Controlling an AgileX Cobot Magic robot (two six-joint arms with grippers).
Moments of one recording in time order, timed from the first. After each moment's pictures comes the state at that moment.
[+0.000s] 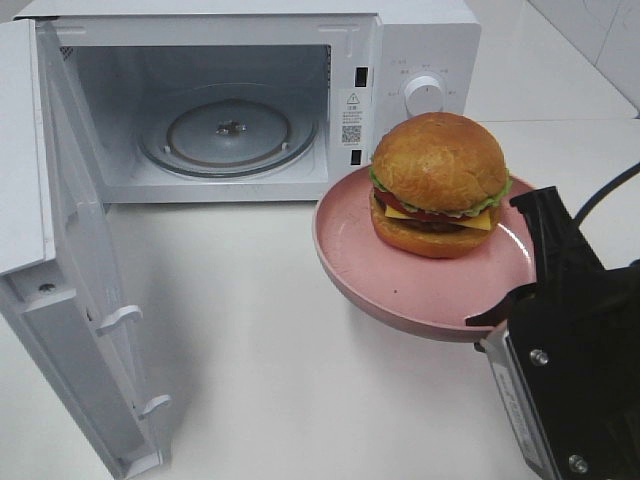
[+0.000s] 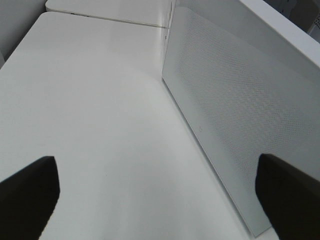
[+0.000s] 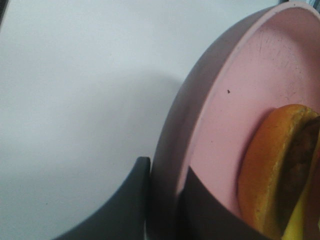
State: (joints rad) left arm 0.03 -0.01 -0.52 -0.08 1.07 -0.05; right arm 0.74 1.07 -0.40 -0.33 0.23 -0.97
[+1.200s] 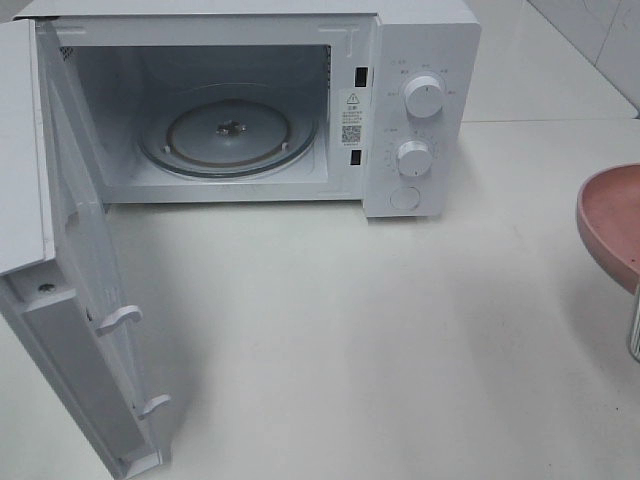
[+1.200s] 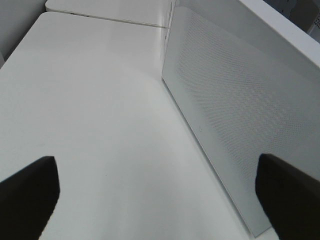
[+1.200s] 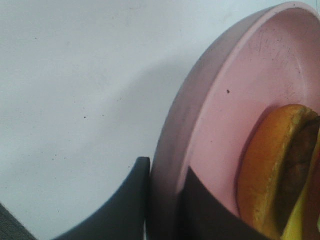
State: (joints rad) left arm 0.03 -0.01 -0.52 -0.08 1.07 -0.05; right arm 0.74 0.87 -0.40 -0.76 0.84 0.01
